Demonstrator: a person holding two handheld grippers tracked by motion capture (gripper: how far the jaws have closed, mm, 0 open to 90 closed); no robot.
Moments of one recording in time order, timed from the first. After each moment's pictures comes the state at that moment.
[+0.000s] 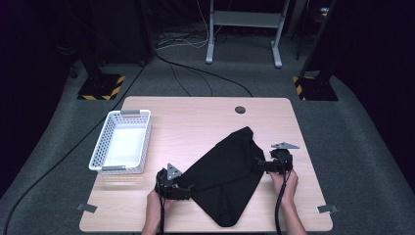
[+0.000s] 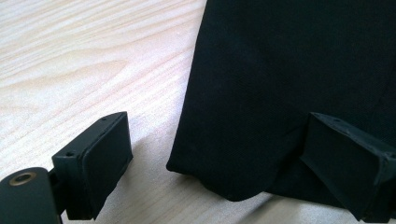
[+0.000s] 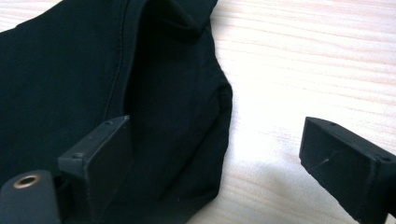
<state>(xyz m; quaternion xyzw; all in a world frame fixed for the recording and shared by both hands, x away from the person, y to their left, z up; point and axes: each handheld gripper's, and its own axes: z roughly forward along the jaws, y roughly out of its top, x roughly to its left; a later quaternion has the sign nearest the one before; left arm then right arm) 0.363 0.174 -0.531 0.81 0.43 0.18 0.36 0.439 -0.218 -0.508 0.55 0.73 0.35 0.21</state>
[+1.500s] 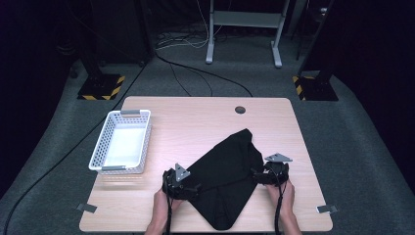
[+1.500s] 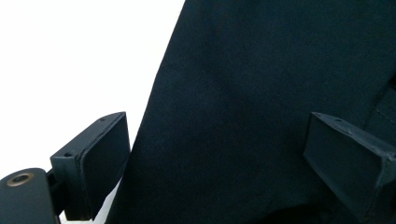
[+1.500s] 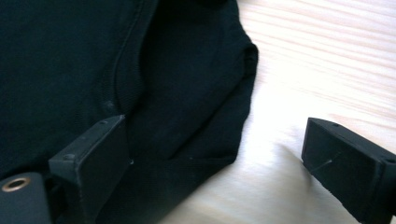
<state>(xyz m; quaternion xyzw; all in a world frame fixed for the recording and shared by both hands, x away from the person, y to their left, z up) 0.360 0.154 -0.530 0.81 0.41 0.21 0.36 0.408 -0.199 -0.529 0.51 0.76 0.33 0.23</state>
